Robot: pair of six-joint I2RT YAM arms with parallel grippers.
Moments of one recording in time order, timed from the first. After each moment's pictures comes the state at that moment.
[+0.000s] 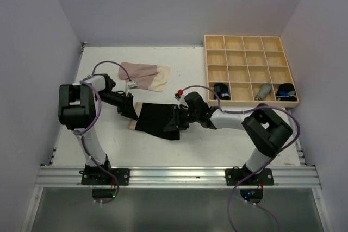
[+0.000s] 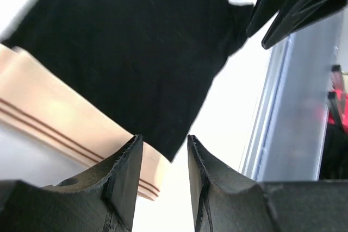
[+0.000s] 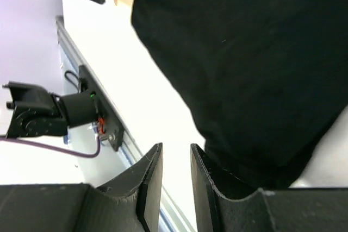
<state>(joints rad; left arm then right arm) 0.06 1.96 1.22 -1.13 1.00 0.95 0.76 1.69 0.79 0.19 -0.54 0.81</state>
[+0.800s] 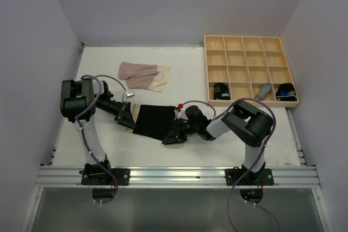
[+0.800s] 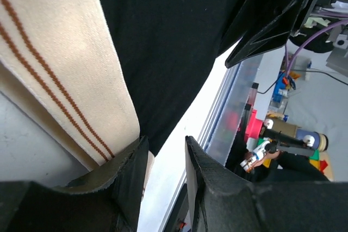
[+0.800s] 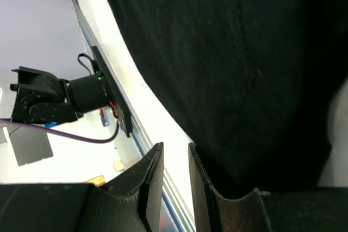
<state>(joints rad) 0.13 2.12 1.16 -1.19 0.95 0.78 0.81 1.90 0.62 0.64 -0.66 1.08</state>
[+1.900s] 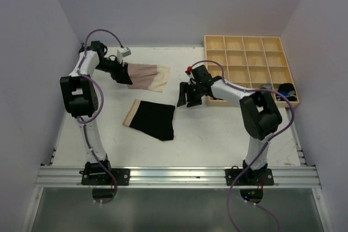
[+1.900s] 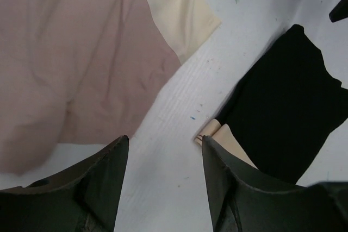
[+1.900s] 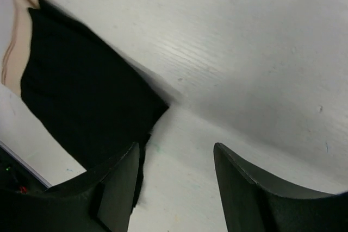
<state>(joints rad) 0.12 2.23 1.97 -1.11 0.91 0.88 0.53 1.88 1.29 -0.40 -0.33 0.43</state>
